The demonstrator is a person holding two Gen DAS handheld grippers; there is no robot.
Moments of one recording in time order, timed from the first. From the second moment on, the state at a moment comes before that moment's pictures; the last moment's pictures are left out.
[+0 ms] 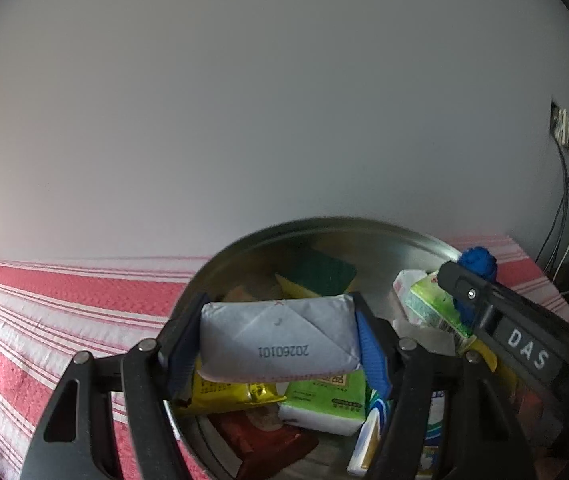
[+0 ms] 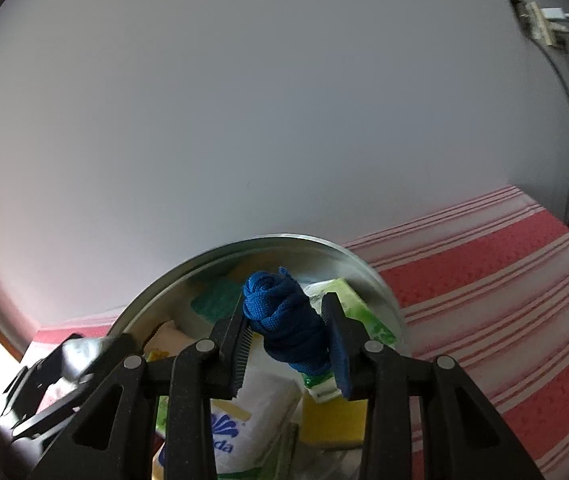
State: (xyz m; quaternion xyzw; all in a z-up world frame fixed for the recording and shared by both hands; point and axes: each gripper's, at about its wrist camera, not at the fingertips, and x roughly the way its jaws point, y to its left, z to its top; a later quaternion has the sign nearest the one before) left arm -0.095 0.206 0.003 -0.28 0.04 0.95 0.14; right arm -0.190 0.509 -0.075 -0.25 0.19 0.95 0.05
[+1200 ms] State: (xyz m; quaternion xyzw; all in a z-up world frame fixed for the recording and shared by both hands) left arm -0.082 0.198 0.028 -0.26 0.06 0.95 0.13; right arm -0.168 0.503 -0.051 -0.20 0.19 0.96 0.09
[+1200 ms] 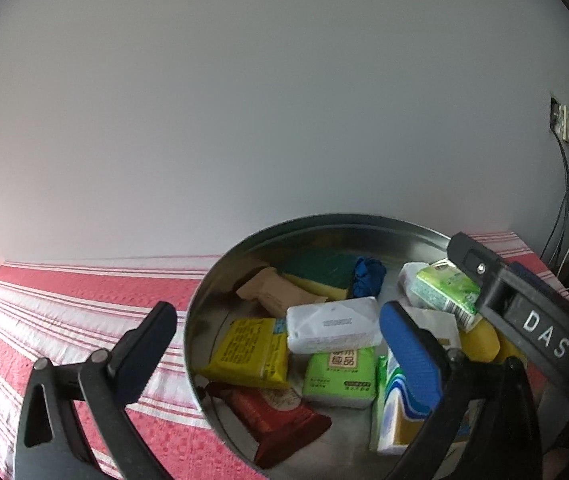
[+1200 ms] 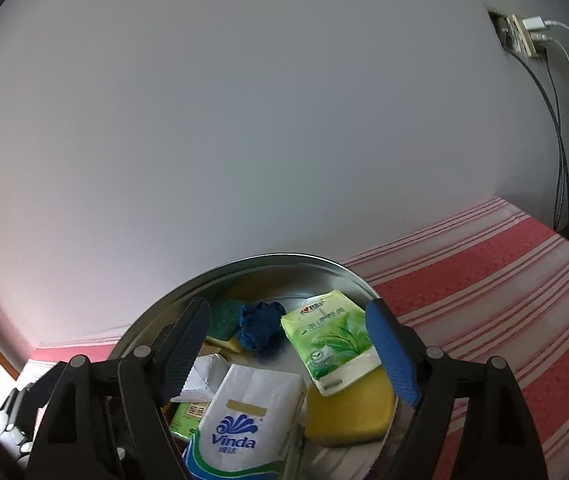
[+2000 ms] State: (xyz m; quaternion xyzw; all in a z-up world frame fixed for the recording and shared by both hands) left arm -0.056 0.165 -0.002 -0.22 0.06 0.97 0.11; right arm -0.121 0.462 -0.043 -0.16 0.10 0.98 0.12
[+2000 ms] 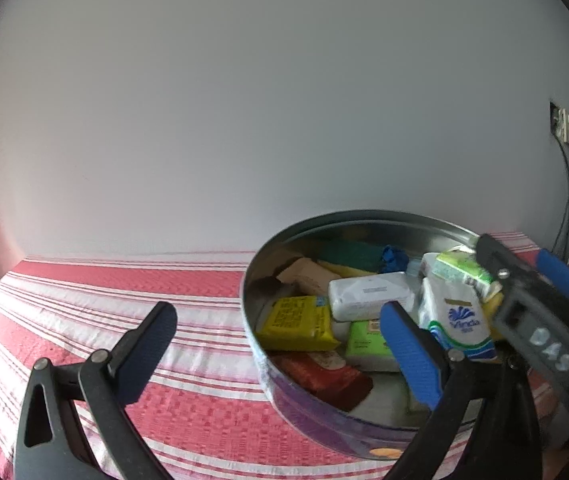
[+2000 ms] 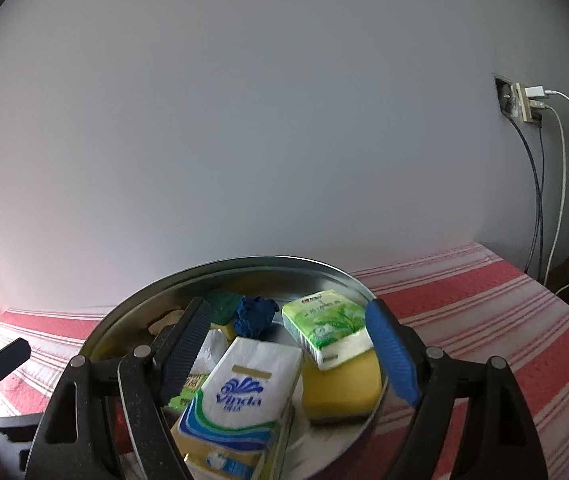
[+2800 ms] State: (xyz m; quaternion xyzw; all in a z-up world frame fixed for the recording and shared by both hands) left arm -0.014 0.145 -0.009 -0.19 0.05 0.97 0.13; right arm -0.032 0.446 -0.038 -0.11 0.10 0.98 0.15
